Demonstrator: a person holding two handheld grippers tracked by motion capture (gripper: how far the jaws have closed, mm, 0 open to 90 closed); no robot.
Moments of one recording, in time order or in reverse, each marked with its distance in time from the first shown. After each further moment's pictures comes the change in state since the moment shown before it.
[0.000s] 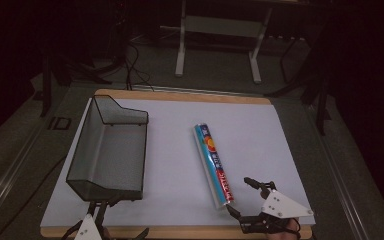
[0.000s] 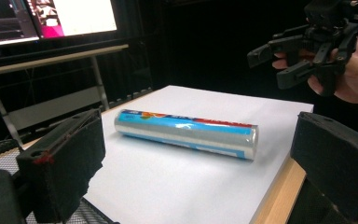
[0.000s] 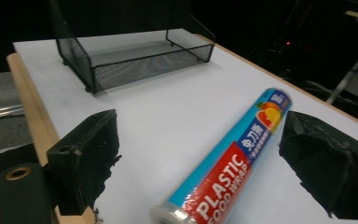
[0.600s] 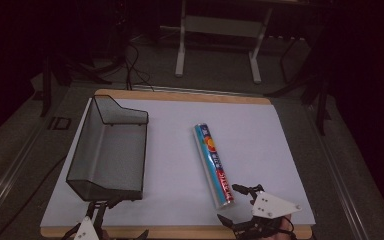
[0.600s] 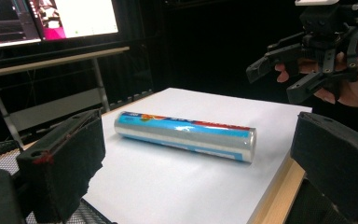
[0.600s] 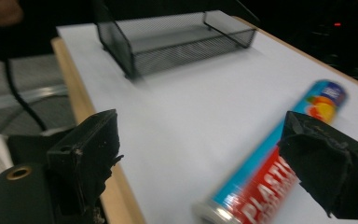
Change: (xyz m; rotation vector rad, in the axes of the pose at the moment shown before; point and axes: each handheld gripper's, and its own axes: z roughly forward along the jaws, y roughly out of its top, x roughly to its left) left arm -0.004 0.002 -0.003 -0.011 0.004 -0.005; right arm 0.013 0.010 0.011 0.076 0.149 0.009
